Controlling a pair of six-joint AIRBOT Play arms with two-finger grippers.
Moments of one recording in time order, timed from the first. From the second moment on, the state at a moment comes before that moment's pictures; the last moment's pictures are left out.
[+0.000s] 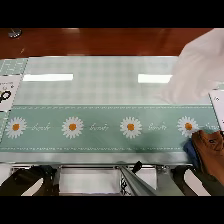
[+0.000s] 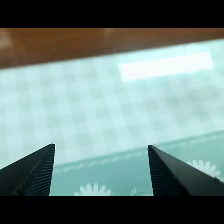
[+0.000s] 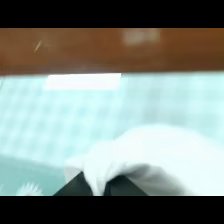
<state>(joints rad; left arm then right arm) -0.36 -0.78 1.83 1.62 -1.60 -1.70 -0.30 -0.93 1.64 -0.82 1.47 1.46</state>
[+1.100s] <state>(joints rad) -0.36 -0.78 1.18 1.48 -1.51 -1.80 0.56 -1.33 1.17 -1.18 1.05 1.57</state>
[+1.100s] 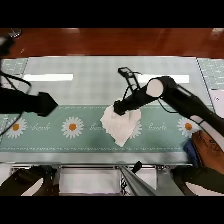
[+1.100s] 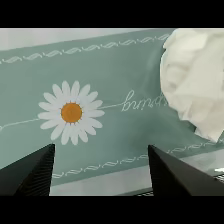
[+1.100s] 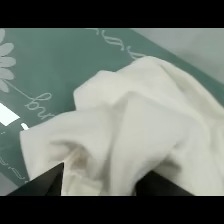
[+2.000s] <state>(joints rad) -0.38 -1.05 0.71 0.77 -0.85 -1.41 0.09 -1.03 1.13 -1.32 1.37 1.47</state>
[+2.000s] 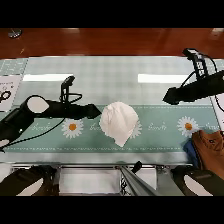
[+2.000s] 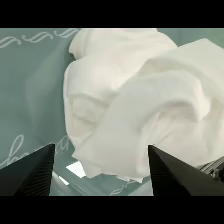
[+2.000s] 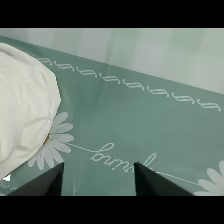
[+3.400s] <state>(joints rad) -0.54 -1.10 0.71 0.67 -0.75 -1.32 0.38 -1.07 0.49 -0.84 0.79 1.47</state>
